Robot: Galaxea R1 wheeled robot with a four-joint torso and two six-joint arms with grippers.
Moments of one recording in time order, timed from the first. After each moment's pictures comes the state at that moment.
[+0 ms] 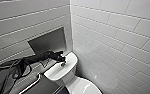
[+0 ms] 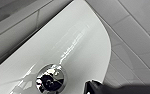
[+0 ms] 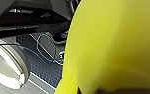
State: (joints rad) left arm 0.11 2.69 -2.12 -0.13 0.63 -0.32; right arm -1.61 2.81 -2.33 -0.12 0.23 0.34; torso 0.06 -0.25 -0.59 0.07
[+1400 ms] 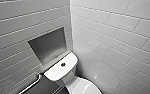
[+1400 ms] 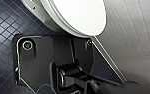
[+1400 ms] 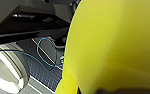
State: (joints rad) left arm 0.89 2.11 -1.32 0.12 0.33 -0.31; right arm -1.58 2.86 -2.40 -0.12 0.24 0.34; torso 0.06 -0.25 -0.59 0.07
